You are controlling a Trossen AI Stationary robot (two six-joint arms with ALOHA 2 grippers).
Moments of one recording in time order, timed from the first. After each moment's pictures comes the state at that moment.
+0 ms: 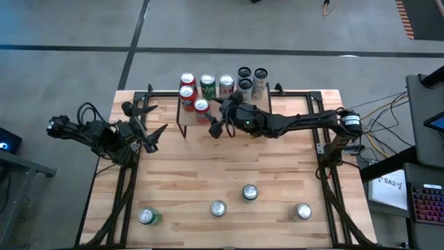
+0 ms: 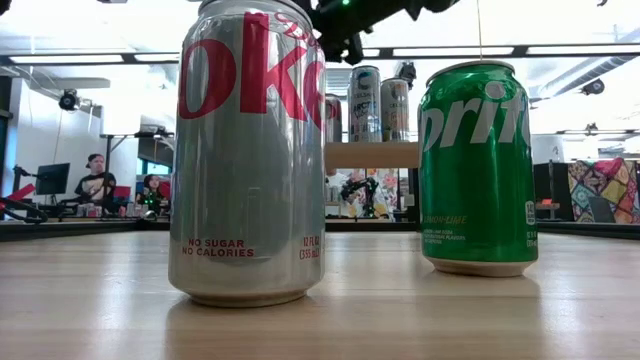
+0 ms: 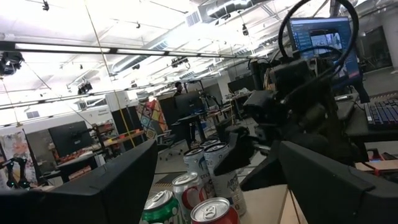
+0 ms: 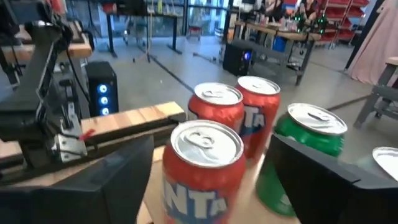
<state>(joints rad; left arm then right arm) -0.34 0.45 0.48 0.39 -0.76 0.59 -0.09 1.74 1.35 0.26 0.46 -0.02</state>
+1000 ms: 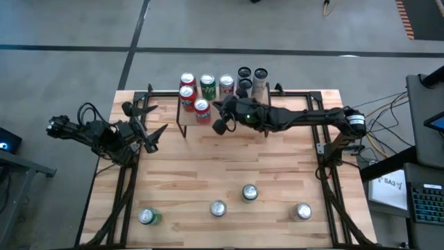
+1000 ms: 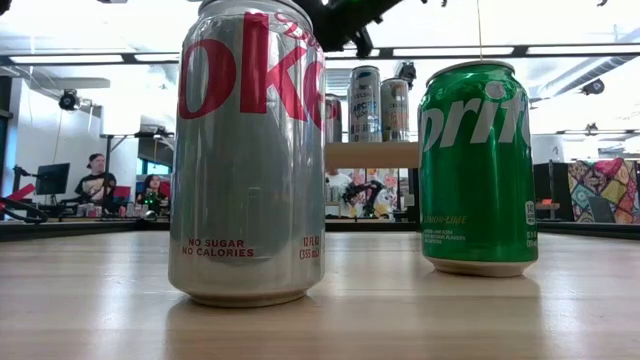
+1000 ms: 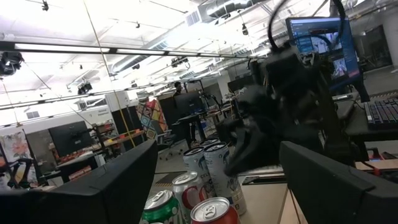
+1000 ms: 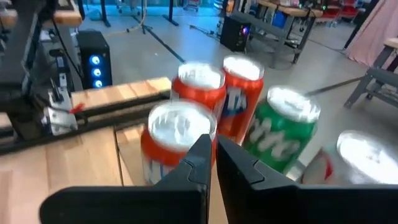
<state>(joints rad) -0.34 0.45 0.48 0.38 -0.76 0.59 -0.12 1.70 1.43 0.00 0.45 0.00</state>
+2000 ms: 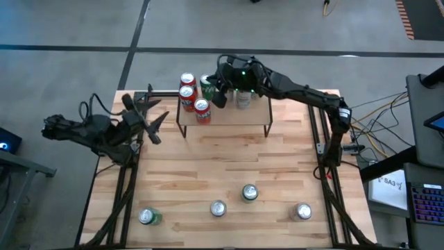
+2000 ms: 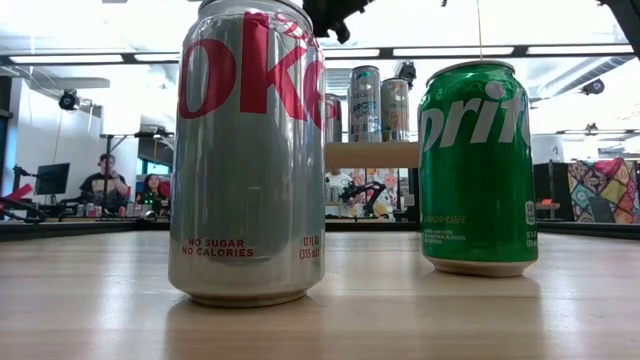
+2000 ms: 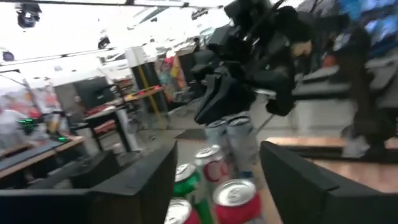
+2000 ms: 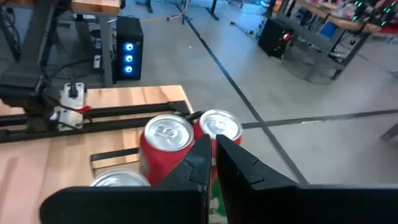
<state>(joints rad) -0.26 0.61 0.73 0.06 -0.88 0.41 -0.35 1.85 1.94 -0.38 0.04 -0.19</state>
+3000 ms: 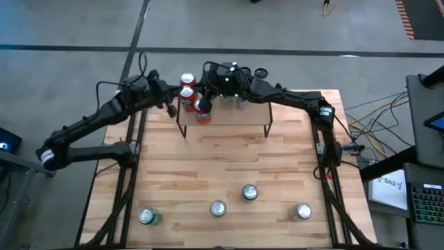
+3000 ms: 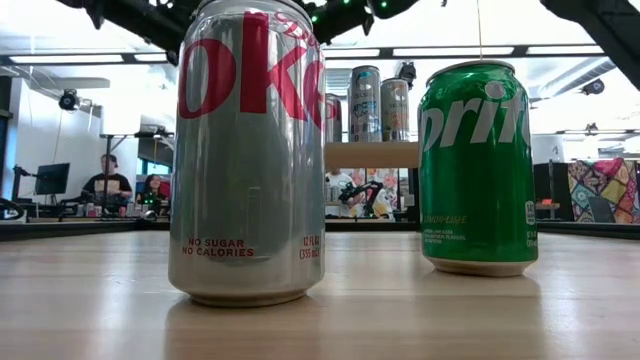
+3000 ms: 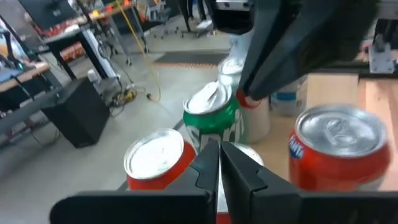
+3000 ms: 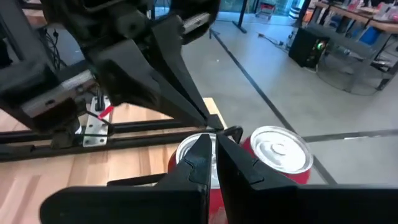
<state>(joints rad) 0.65 0.91 0.84 -0.17 0.03 0.29 -0.35 2.03 1.98 -0.19 -0.09 -0.14</state>
